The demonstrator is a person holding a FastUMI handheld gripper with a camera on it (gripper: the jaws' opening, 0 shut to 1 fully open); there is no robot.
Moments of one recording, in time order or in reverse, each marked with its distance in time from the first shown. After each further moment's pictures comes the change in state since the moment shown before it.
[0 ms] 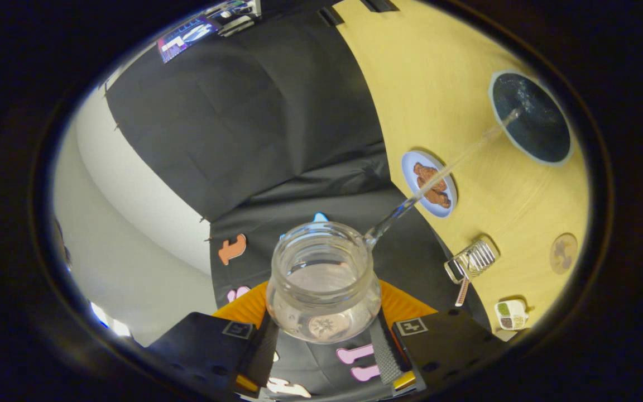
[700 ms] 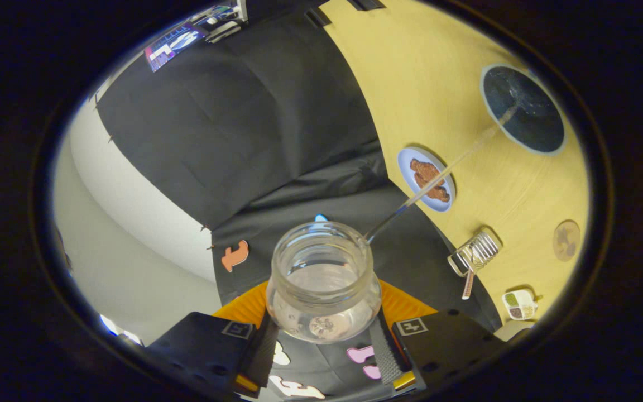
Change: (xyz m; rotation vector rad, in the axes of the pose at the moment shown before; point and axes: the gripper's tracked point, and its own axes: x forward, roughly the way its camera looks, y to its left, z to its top) arm 0.000 0.004 0.000 0.068 -0.006 -0.007
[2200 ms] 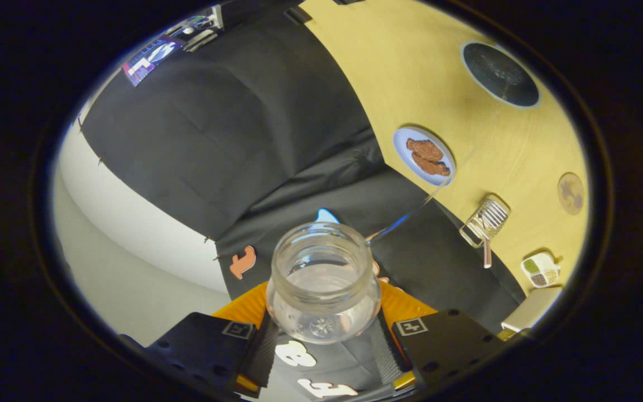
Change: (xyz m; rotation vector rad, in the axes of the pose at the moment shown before) arm 0.001 0.026 -0.035 0.104 0.017 -0.020
